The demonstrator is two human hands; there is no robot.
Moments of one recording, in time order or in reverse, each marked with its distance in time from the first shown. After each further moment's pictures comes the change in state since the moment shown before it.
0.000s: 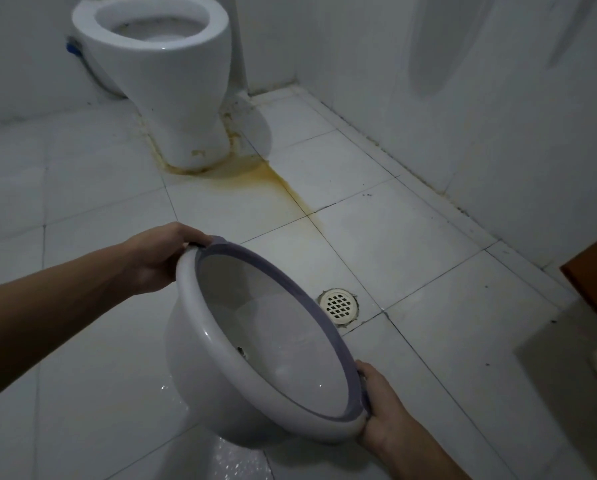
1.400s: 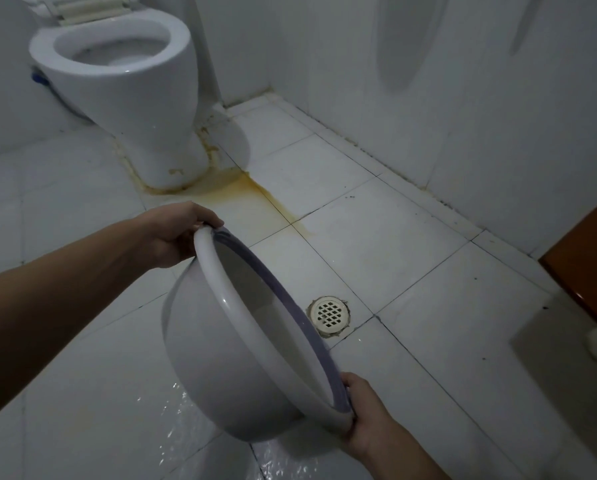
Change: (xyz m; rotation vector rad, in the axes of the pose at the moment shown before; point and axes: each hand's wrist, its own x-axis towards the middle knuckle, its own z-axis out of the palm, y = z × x) left_hand 0.027 0.064 0.042 0.013 0.011 0.004; right_hand -0.012 -0.002 0.021 0.107 0.005 0.030
